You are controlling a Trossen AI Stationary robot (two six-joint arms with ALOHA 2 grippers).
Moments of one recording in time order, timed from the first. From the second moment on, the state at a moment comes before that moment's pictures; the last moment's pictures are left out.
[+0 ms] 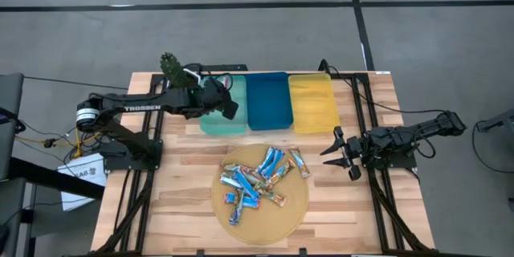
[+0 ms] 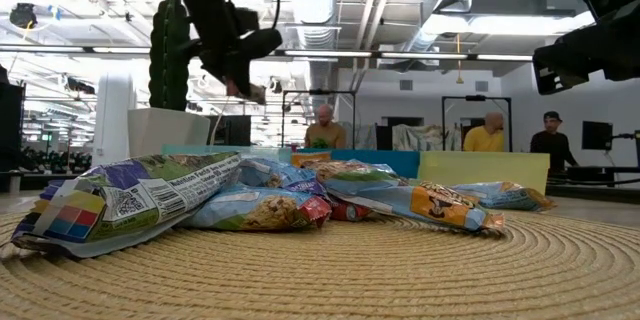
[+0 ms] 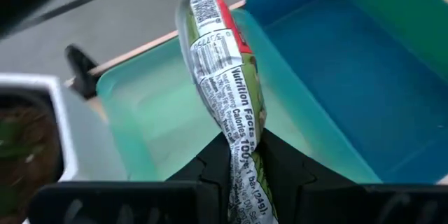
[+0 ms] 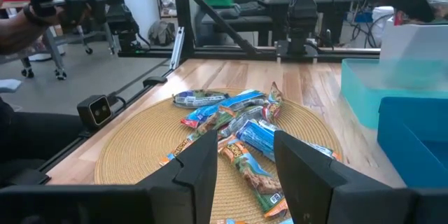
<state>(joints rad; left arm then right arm) 0.26 1.42 1.09 -0.68 -0.57 -0.67 0.27 0.14 0.01 0.01 0.00 0.01</state>
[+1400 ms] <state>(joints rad) 0.29 1.42 0.76 -0.52 -0.49 -0.93 0.27 0.14 0.01 0.01 0.00 0.01</state>
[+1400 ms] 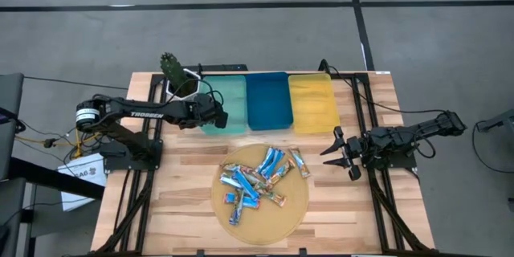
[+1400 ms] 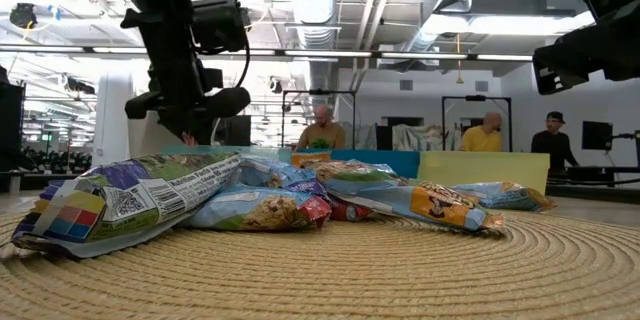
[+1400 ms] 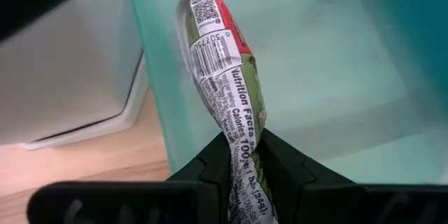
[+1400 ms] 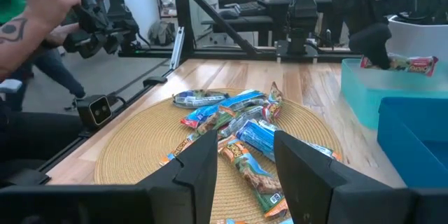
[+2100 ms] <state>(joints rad) 0.28 1.42 0.76 -0.50 -0.48 -0.94 0.27 0.14 0.01 0.01 0.00 0.01</state>
